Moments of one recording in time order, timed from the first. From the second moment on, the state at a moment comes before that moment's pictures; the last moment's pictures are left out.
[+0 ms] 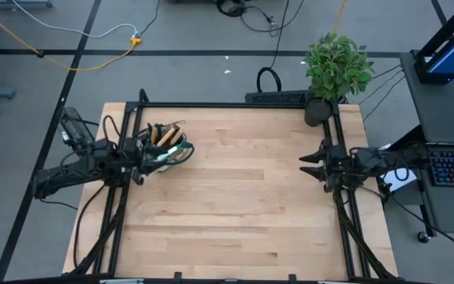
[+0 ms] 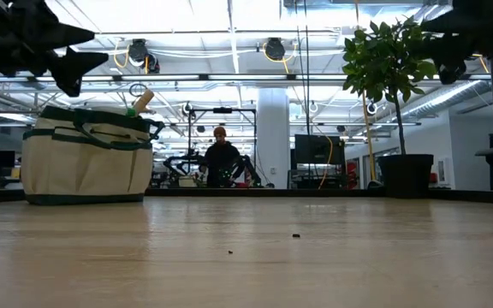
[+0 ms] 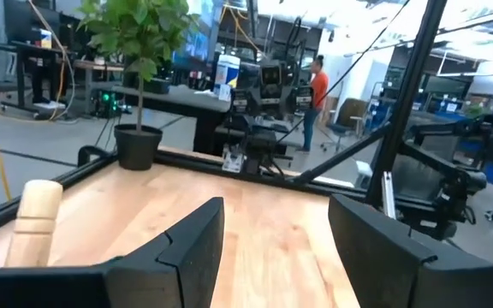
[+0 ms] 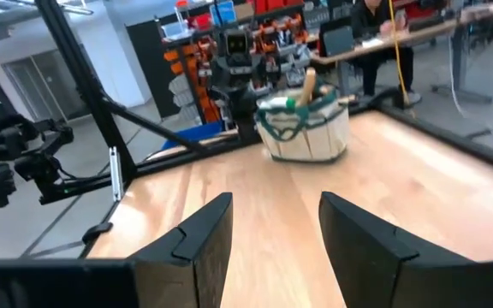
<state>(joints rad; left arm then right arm) 0.25 0.02 0.12 0.00 0.24 -0.21 0.25 0.09 0.30 -0.25 0.31 0.31</state>
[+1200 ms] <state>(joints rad) 0.08 0.03 0.01 0.06 0.08 -0.20 0.26 0.09 0.02 0.04 0.36 0.39</state>
